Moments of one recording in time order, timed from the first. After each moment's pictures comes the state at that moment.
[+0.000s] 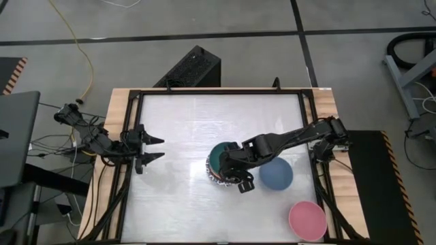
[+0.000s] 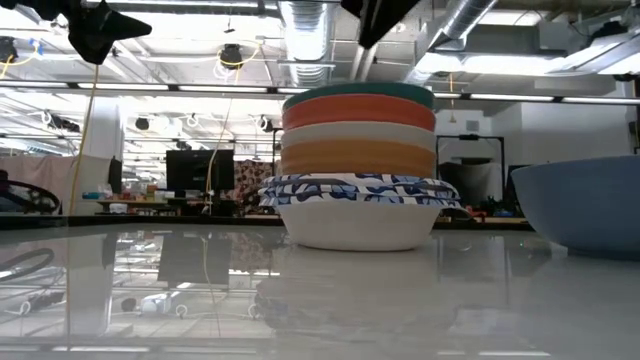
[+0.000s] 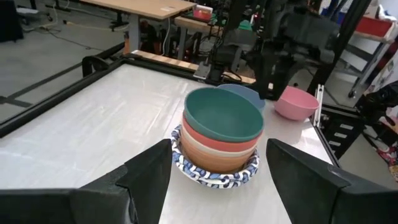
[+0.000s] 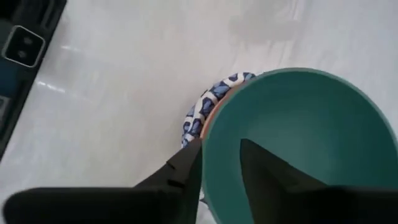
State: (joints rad) left arm -0.62 0.39 0.47 -0.22 -0.74 -0.32; right arm 0.27 1.78 1.73 -1.02 0.01 -0.08
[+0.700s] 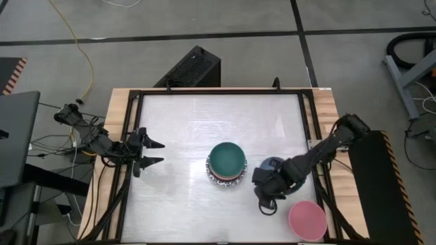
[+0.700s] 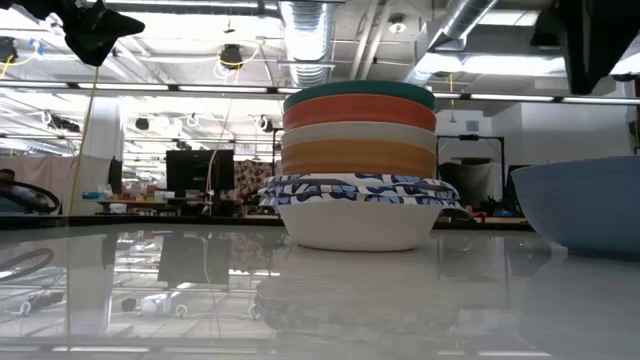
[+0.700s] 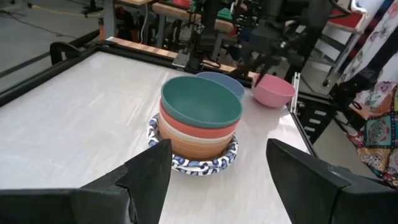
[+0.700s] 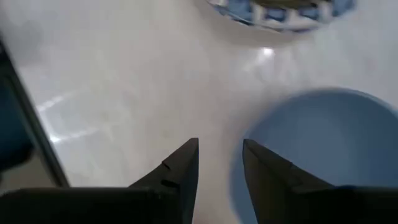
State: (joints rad) left arm -0.62 0.39 0.47 -0.24 -0.64 -0.36; right arm 0.57 1.56 1.31 -1.07 0.14 0.91
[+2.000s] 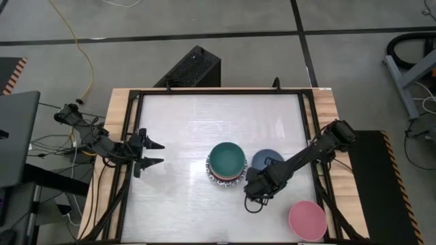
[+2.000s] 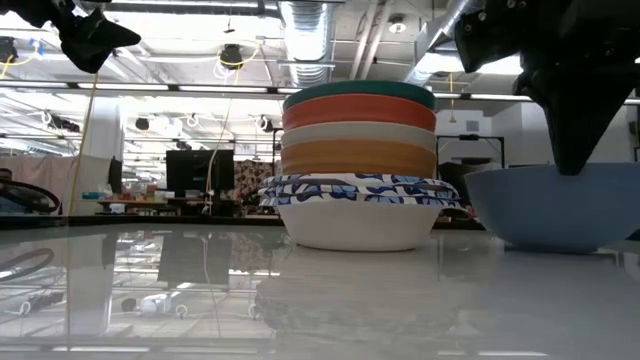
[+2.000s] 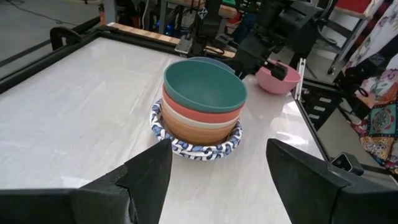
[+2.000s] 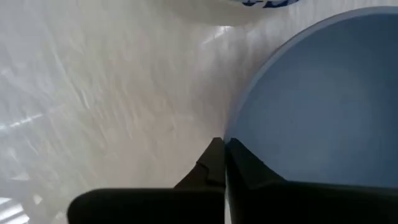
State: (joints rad) left arm -0.62 0.39 0.47 -0.31 -0.62 -0.40; right arm 0.50 1.72 1.29 -1.11 0.16 0.86
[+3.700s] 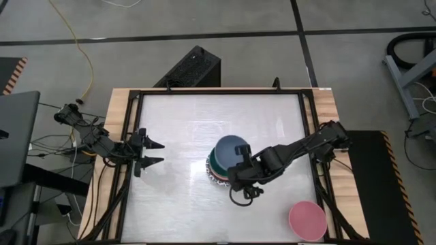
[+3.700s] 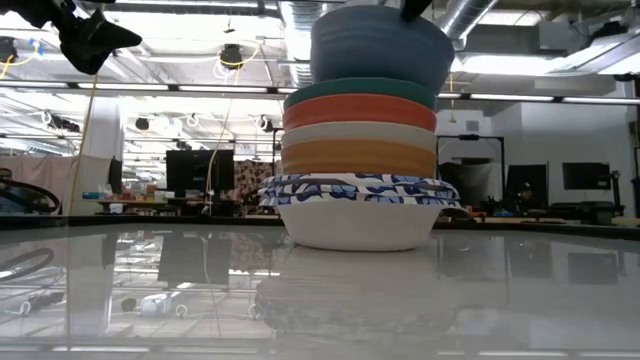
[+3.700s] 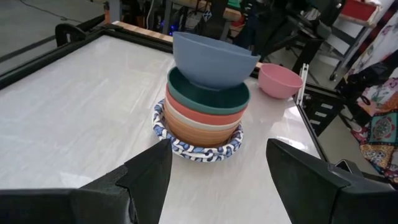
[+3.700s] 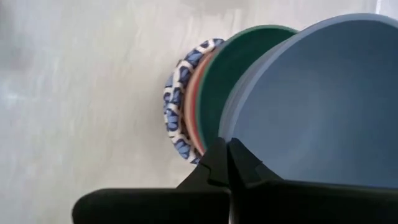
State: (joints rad) left arm -0.62 0.39 0.47 -0.31 -0.64 -0.43; right arm 0.42 1.79 1.82 -1.22 0.31 0.15
